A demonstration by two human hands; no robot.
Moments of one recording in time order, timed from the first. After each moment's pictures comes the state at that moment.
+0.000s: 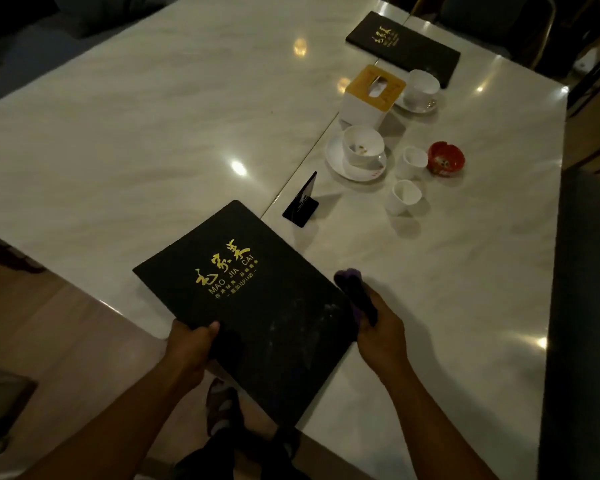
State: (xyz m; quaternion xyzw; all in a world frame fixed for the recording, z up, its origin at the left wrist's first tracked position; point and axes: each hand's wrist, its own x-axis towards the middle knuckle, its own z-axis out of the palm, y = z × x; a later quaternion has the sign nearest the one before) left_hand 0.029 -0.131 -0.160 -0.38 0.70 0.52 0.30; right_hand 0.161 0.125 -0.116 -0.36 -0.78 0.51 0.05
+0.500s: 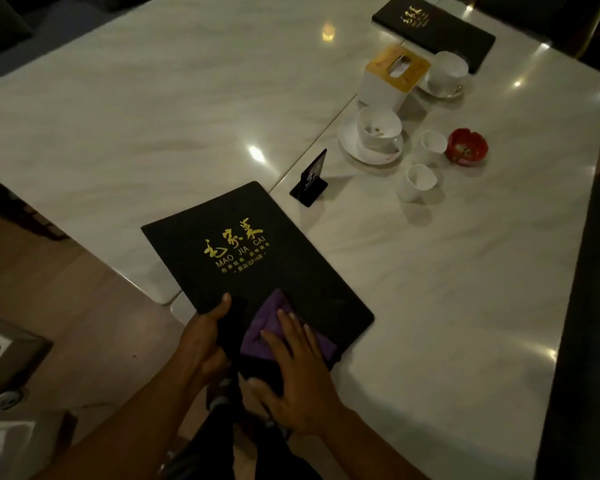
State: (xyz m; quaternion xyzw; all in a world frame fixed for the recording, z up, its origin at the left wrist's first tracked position) left_hand 0.079 -0.107 -0.138 -0.43 0.39 0.73 0.36; right_hand 0.209 0.032 -0.167 -0.01 -0.95 0.29 -0.10
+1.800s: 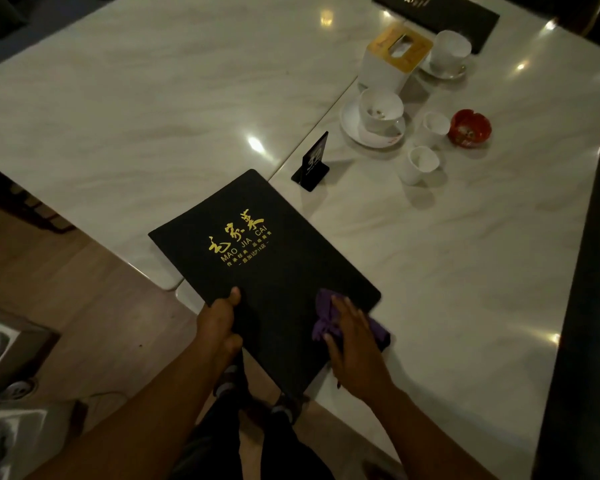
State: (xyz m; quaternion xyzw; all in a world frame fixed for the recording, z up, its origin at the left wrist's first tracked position) left_hand 0.081 -0.100 -0.172 -0.50 0.48 0.64 0.34; right_hand 0.238 0.097 -0.198 -0.20 -0.91 0.35 -0.08
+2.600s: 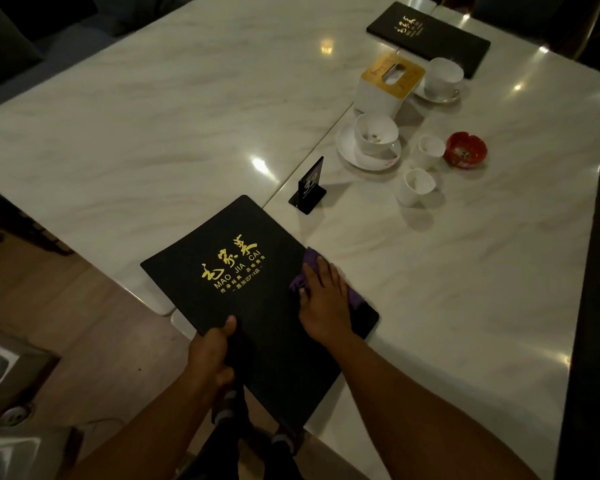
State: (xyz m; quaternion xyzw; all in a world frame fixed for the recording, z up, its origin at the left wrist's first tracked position) left_hand 0.079 -0.111 -0.187 -0.50 0.48 0.64 0.32; right_hand 0.107 0.094 -0.190 -0.19 -0.96 0.20 -0.09
